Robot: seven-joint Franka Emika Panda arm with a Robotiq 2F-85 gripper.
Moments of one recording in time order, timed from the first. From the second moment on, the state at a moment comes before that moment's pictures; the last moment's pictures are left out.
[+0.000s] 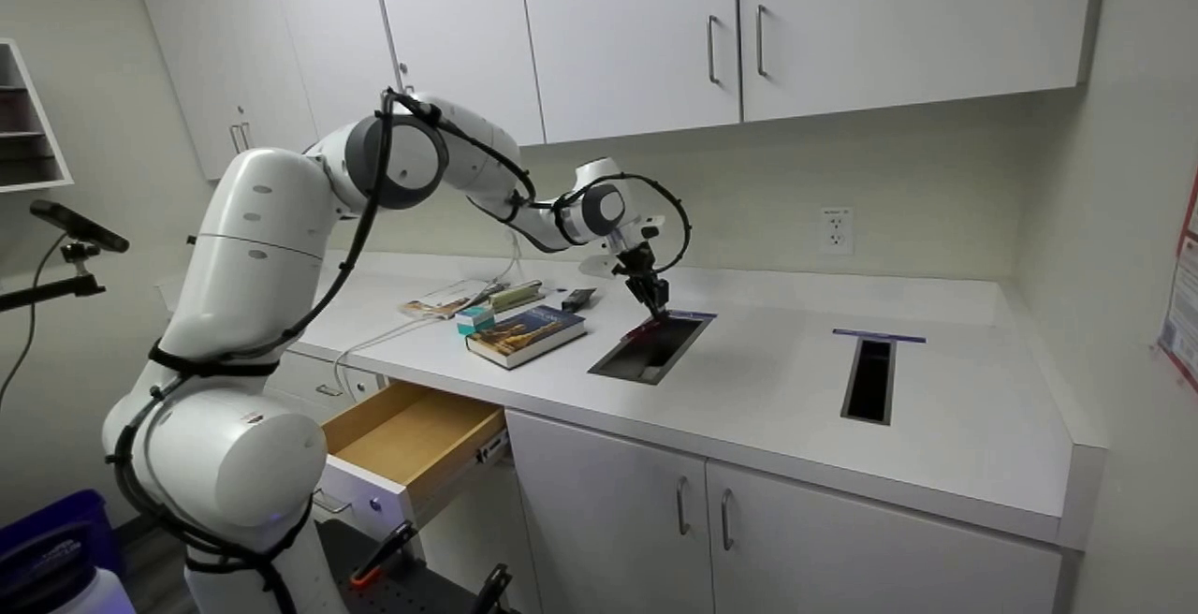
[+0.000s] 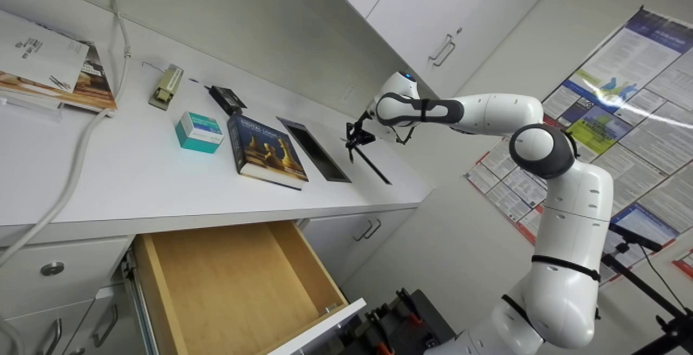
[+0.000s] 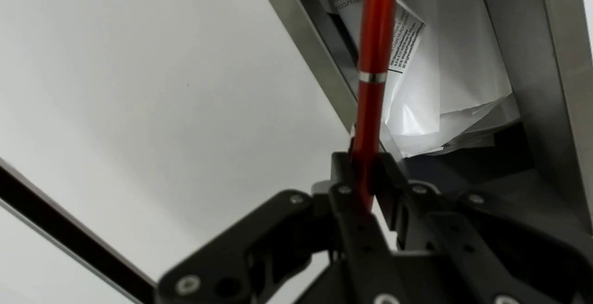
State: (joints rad) arm 0.04 0.53 -0.24 -1.61 -0.16 2.34 0.48
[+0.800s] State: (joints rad) arm -0.09 0.69 -0.35 -1.42 -0.13 2.35 0.81
